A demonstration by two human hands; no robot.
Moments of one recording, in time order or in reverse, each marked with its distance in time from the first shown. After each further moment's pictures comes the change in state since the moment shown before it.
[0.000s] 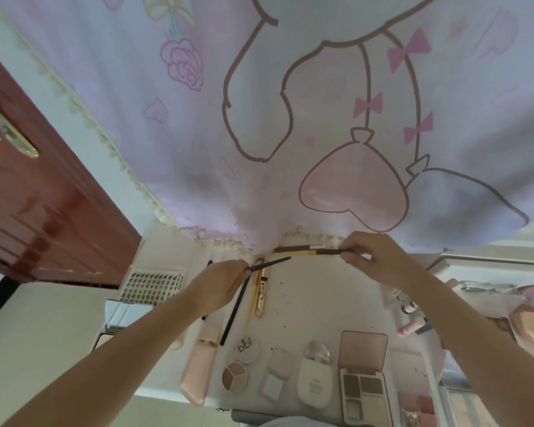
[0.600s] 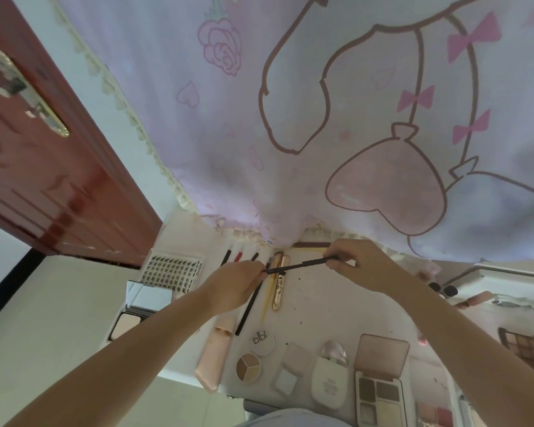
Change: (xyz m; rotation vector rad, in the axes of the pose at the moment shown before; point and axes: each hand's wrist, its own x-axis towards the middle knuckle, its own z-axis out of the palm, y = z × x) left_hand -0.011 -0.005 0.000 0.022 -0.072 -0.029; right_hand 0.028 -0.026 0.040 0.135 -0.150 -0.019
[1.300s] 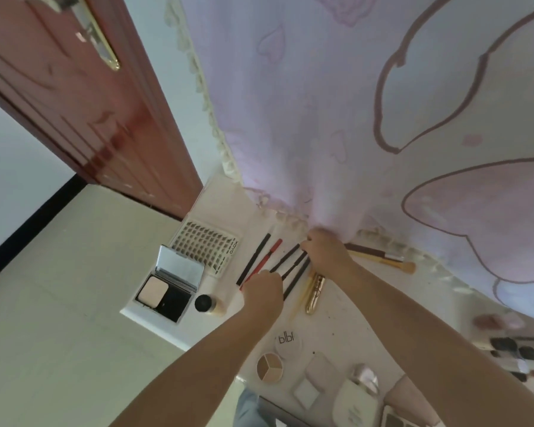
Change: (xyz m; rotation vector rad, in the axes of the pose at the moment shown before) left_hand 0.027 -0.032 0.085 0.021 -0.093 -0.628; right_hand 0.139 0.005 0.128 -0.597 -0.360 0.002
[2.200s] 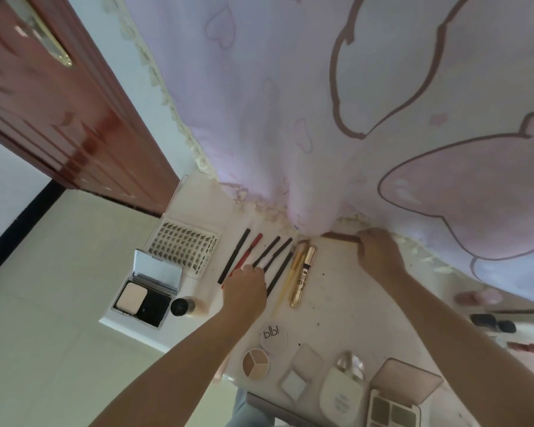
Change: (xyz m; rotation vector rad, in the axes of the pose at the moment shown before) left_hand 0.004 0.001 0.009 0.048 0.092 0.104; right_hand -0.050 0.107 0.022 0.085 0.205 0.363
